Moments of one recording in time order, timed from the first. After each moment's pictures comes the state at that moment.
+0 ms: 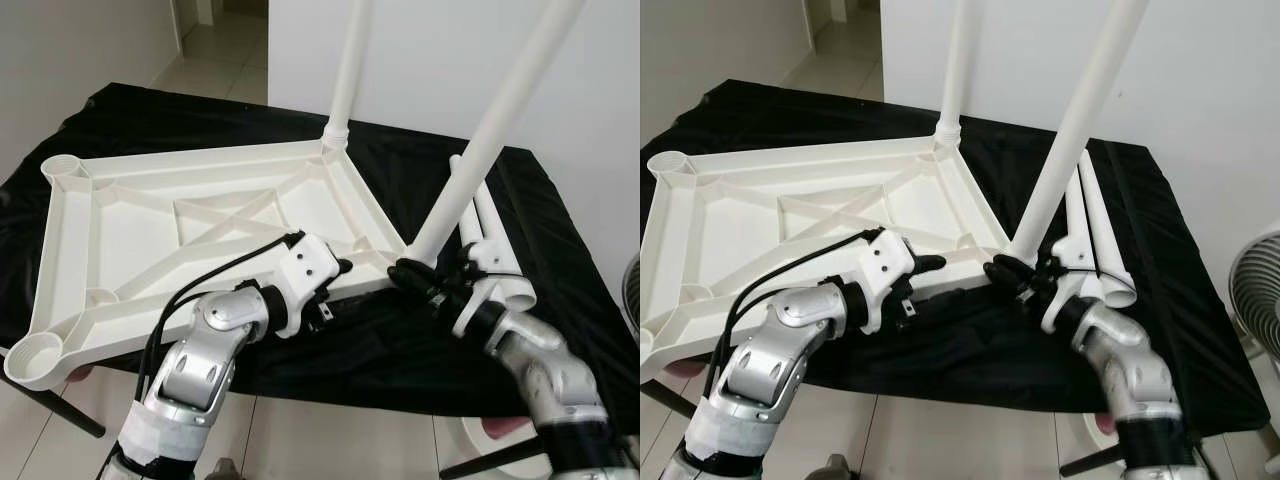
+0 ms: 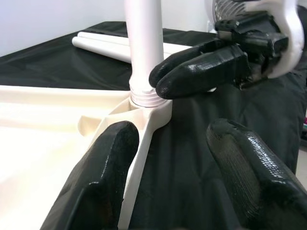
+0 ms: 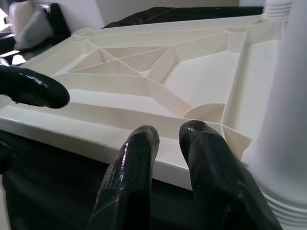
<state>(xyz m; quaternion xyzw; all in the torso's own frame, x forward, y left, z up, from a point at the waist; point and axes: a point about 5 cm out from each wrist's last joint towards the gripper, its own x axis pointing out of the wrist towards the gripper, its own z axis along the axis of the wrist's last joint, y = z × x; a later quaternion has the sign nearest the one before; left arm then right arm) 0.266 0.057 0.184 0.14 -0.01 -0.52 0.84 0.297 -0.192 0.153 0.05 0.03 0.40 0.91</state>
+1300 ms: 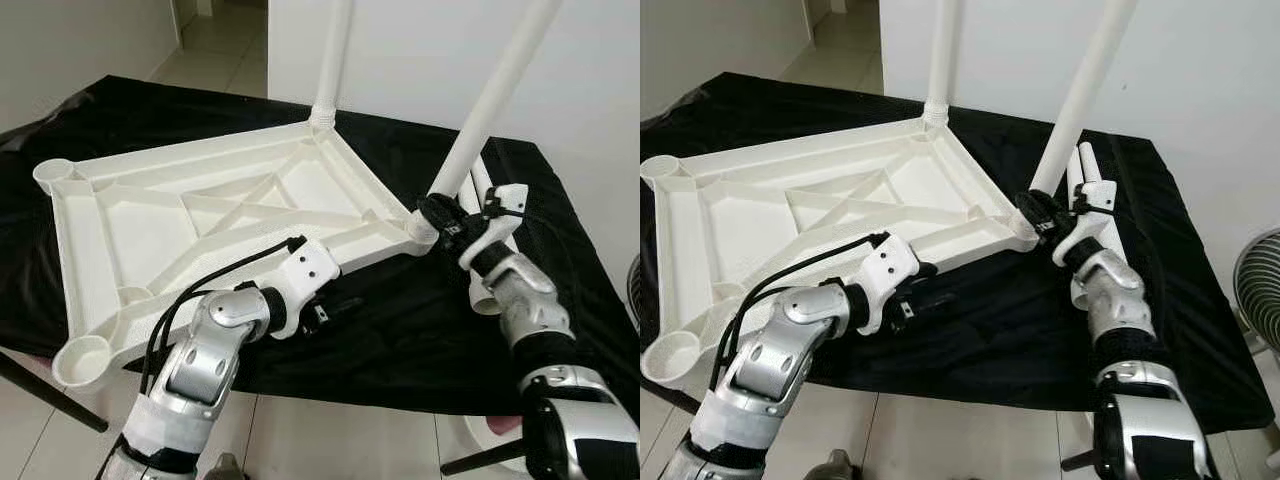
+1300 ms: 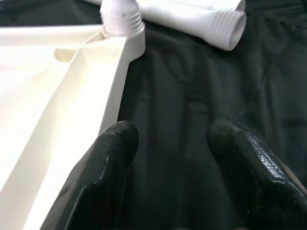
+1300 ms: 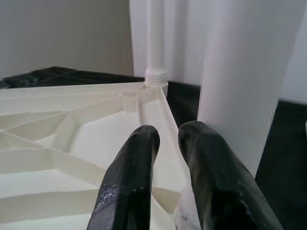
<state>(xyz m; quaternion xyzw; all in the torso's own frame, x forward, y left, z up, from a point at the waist) 0.278 0.059 0.169 0.16 0.06 -0.50 0.85 0.358 -0.205 0.177 0.00 -0.13 0.18 0.97</state>
